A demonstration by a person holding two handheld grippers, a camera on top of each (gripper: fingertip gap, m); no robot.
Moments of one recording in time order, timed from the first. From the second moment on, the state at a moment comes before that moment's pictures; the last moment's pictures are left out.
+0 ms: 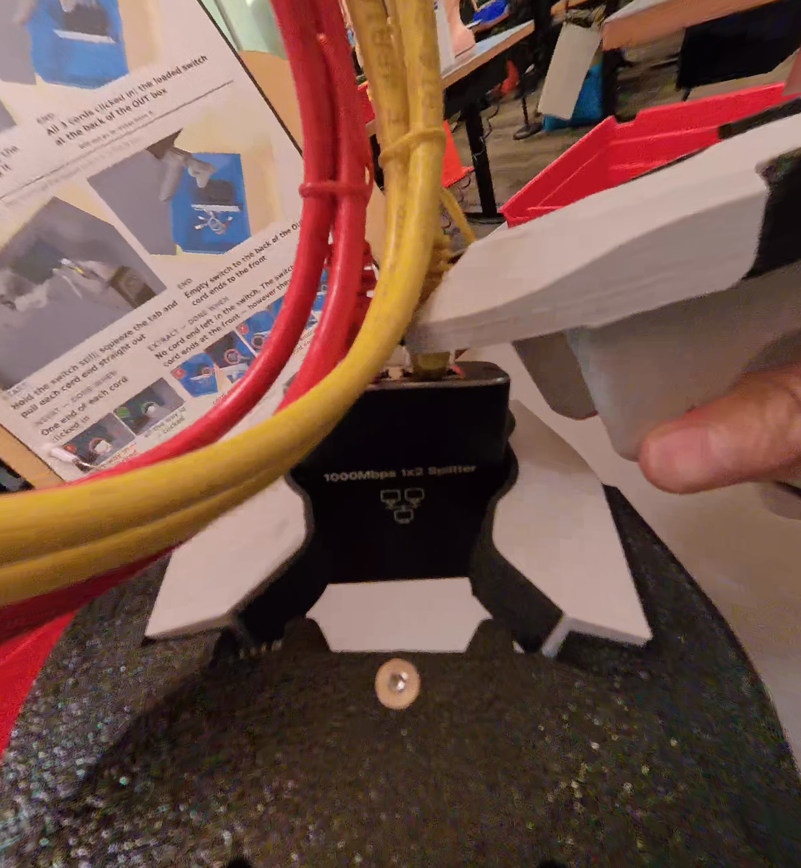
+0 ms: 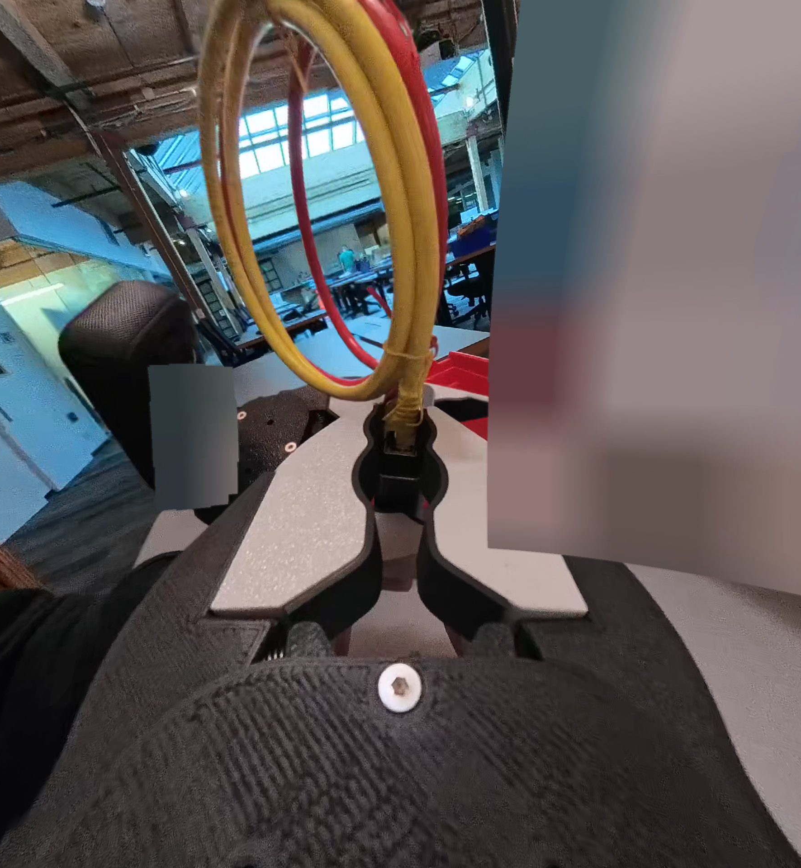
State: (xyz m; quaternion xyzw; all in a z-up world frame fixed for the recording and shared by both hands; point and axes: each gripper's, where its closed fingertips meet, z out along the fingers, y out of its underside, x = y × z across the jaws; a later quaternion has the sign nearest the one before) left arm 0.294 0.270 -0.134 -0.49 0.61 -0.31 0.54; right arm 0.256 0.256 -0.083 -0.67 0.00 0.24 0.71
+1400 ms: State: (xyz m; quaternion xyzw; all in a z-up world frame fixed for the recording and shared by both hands) left arm 0.282 0.283 -0.130 -0.53 0.62 -0.26 0.53; right arm 0.250 0.258 -0.074 -0.69 0.00 0.23 0.69
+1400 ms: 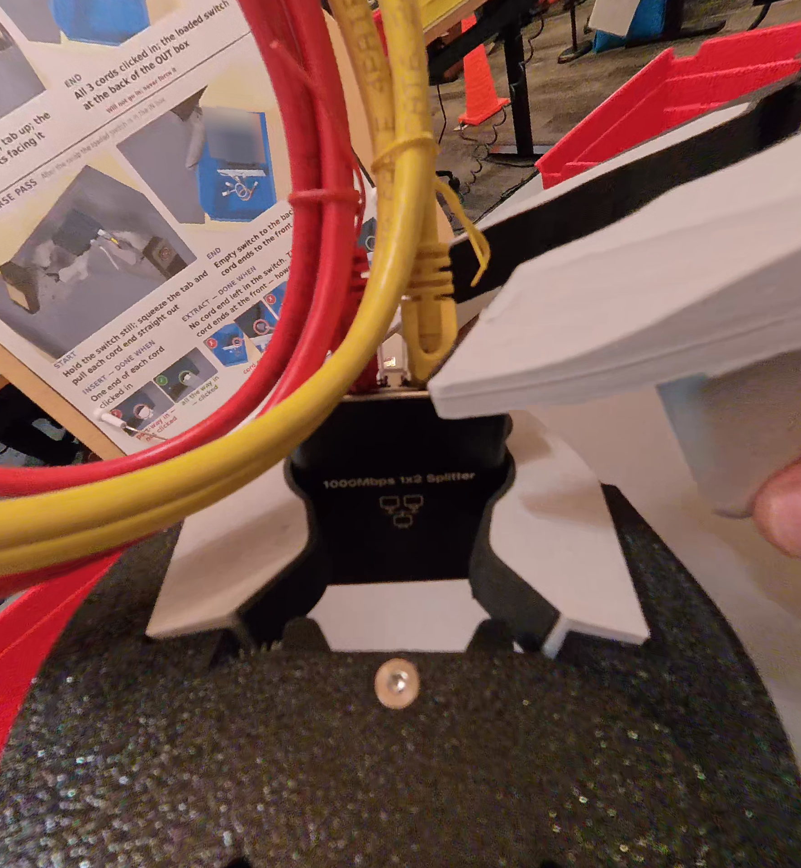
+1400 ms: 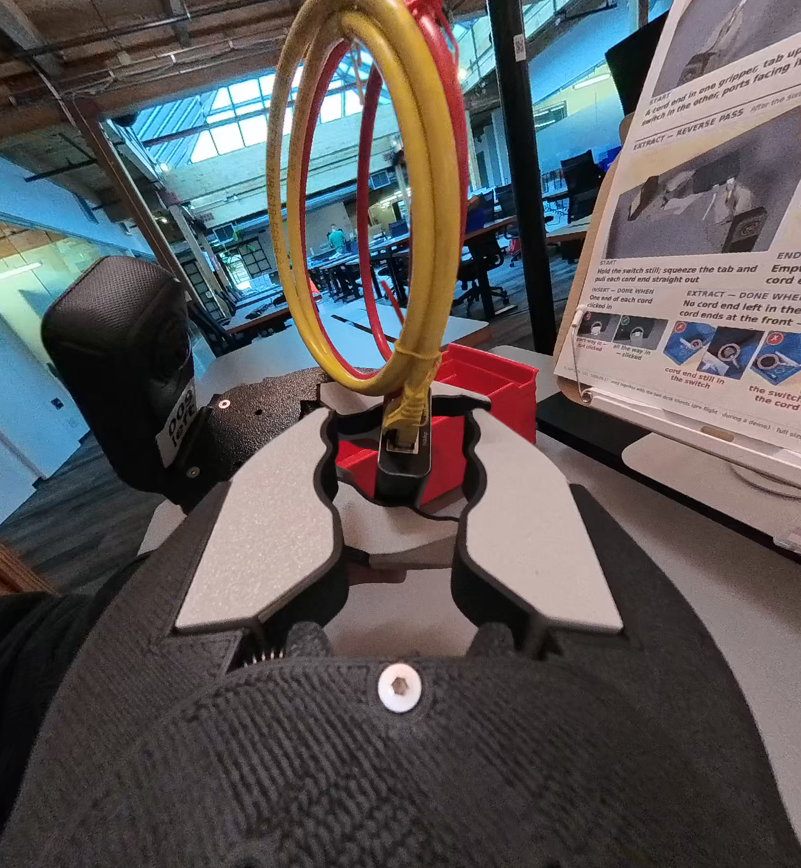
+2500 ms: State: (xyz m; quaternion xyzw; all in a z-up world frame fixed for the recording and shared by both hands) left arm 0.280 0.281 -0.114 -0.51 0.60 -0.27 0.56; right arm 0.244 0.257 -0.068 -0.68 -0.01 0.22 0.70
